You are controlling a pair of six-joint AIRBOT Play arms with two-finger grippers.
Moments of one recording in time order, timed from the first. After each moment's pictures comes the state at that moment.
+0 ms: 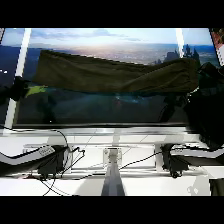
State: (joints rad) left arm 0.70 -1.34 0.83 0.69 -0.77 -1.20; right arm -0.55 -1.44 1.31 -1.28 1.06 1.42
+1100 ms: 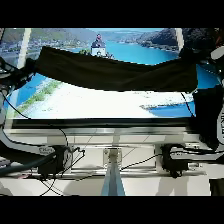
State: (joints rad) left arm 0.43 -1.65 1.11 0.20 -0.39 -0.85; right arm -0.21 -1.44 1.31 -1.23 0.76 1.40
